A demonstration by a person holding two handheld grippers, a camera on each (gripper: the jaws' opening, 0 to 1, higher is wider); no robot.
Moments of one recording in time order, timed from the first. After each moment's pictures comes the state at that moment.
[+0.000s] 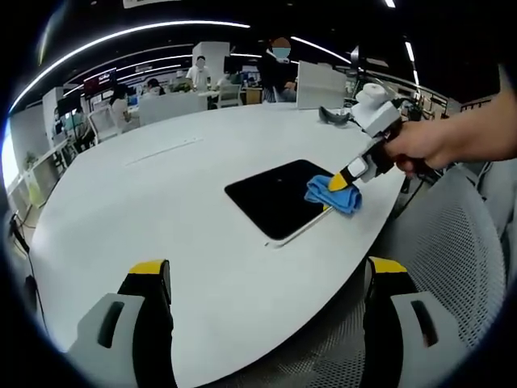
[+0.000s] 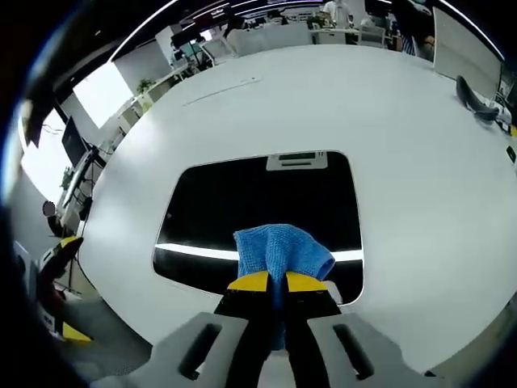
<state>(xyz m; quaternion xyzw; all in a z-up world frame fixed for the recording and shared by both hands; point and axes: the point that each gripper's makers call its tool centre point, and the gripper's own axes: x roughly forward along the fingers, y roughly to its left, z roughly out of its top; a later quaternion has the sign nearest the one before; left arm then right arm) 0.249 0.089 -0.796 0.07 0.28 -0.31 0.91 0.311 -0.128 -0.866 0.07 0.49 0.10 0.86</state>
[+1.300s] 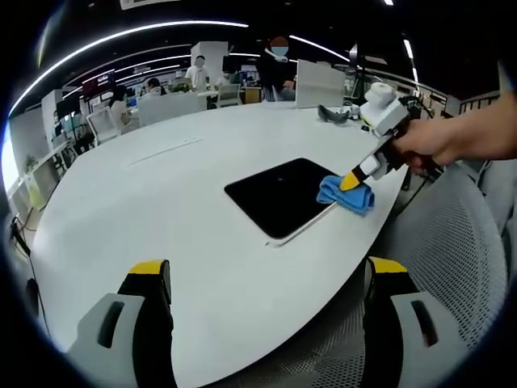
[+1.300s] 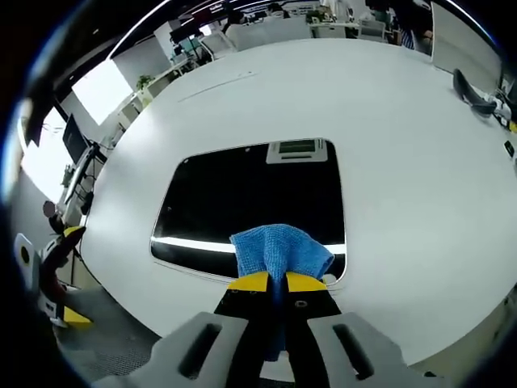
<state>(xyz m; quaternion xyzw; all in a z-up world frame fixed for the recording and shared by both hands) 0.249 0.089 -0.796 0.08 0.27 -0.31 0.91 0.296 -0.146 -0.866 0.07 0.50 0.10 0.86</state>
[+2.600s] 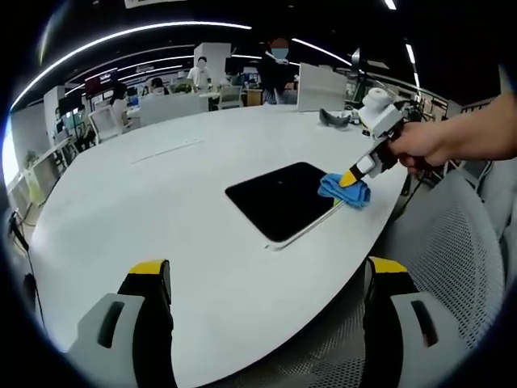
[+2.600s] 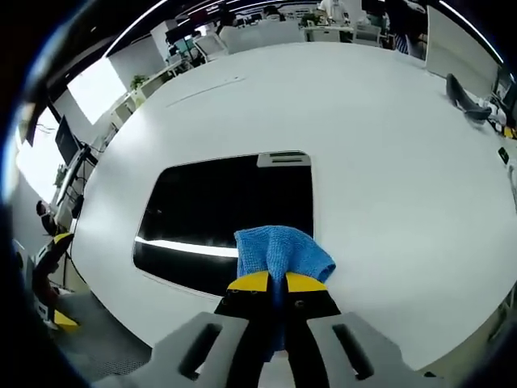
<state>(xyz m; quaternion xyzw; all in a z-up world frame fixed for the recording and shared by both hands) 0.250 0.089 -0.792 0.06 0.27 -0.31 0.91 0.316 -0.168 -0.866 0.05 0.50 0.08 0.86</state>
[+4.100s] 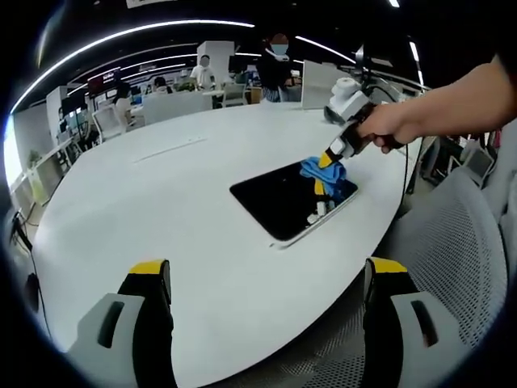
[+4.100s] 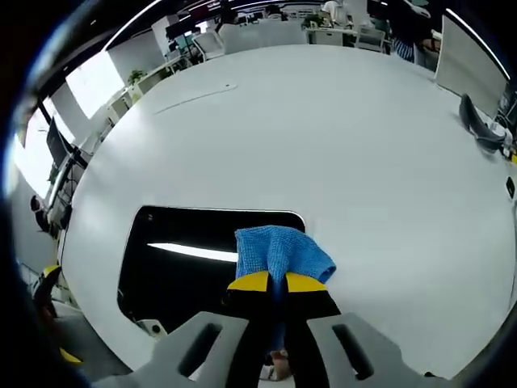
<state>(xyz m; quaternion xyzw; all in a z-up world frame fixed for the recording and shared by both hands) 0.254 0.092 -0.796 0.07 0.28 -0.30 0.91 0.394 -0.177 -0.866 0.03 0.50 0.08 0.86</state>
